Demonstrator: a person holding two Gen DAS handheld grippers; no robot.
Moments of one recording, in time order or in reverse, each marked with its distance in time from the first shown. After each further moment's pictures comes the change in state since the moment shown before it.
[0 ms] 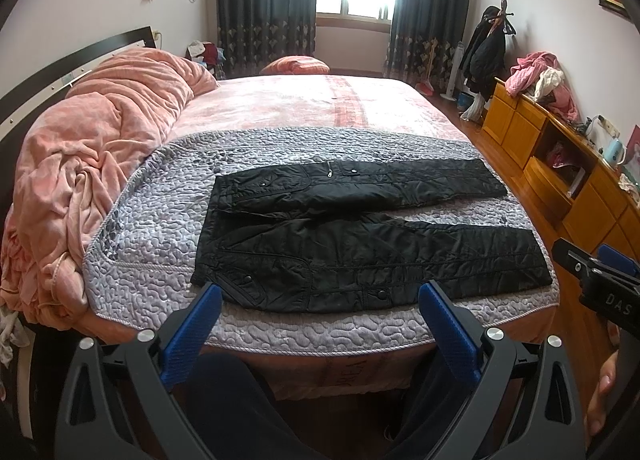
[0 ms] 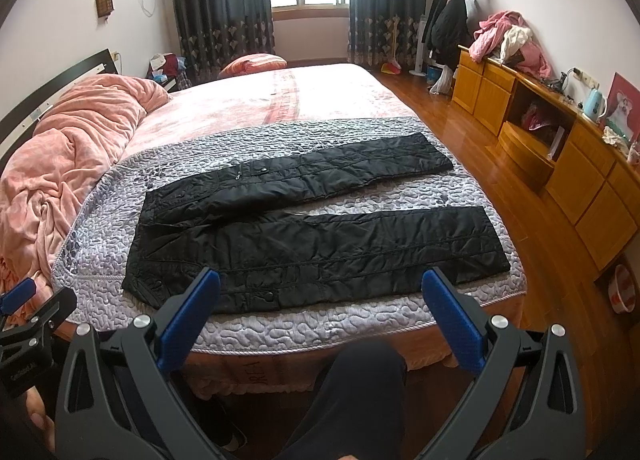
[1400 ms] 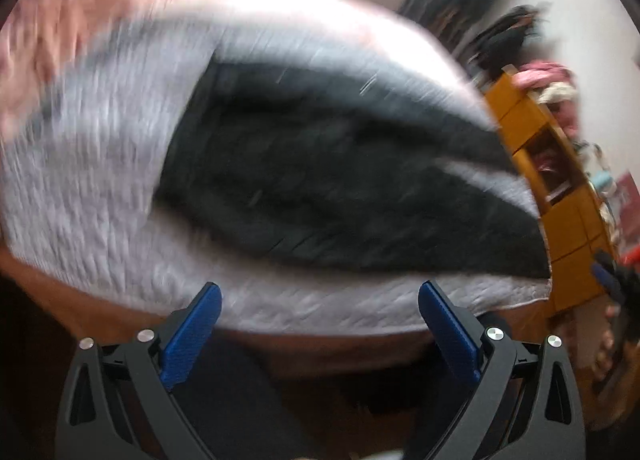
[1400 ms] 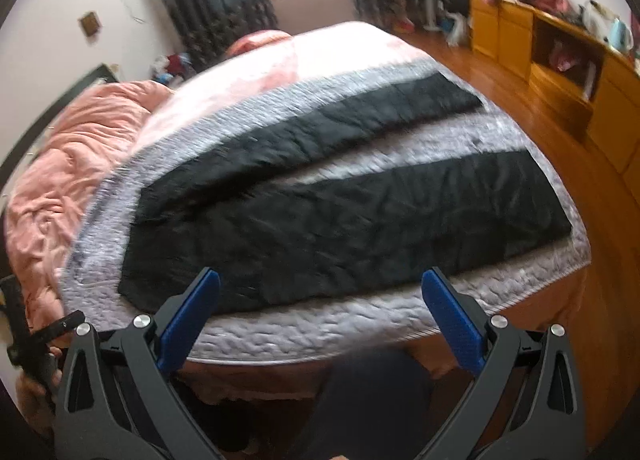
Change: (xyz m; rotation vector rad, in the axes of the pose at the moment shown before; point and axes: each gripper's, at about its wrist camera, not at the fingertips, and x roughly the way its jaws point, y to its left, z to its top) left arm 0.200 0.167 -0.061 -0.252 0.333 -0.233; right arm 0.142 -0.091 -0.029 0.136 0.117 0.145
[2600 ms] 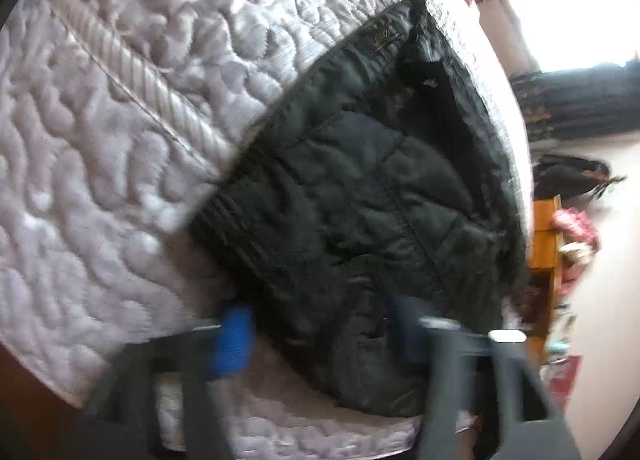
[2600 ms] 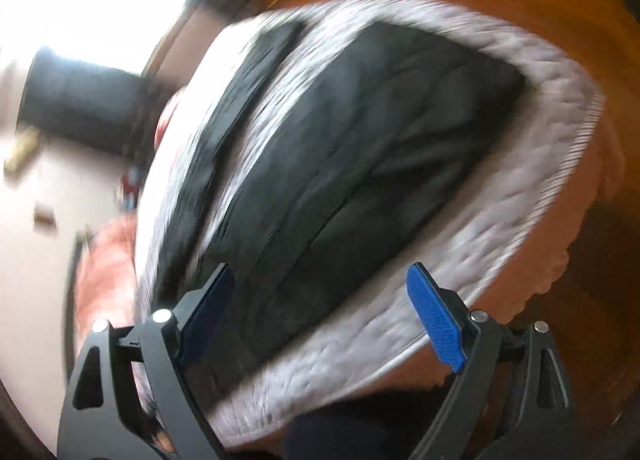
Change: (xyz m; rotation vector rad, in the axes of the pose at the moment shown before) left arm 0.129 0.156 0.065 -0.566 0.060 -0.111; right arm 0.104 -0.278 -0.028 0.764 0.017 0.174
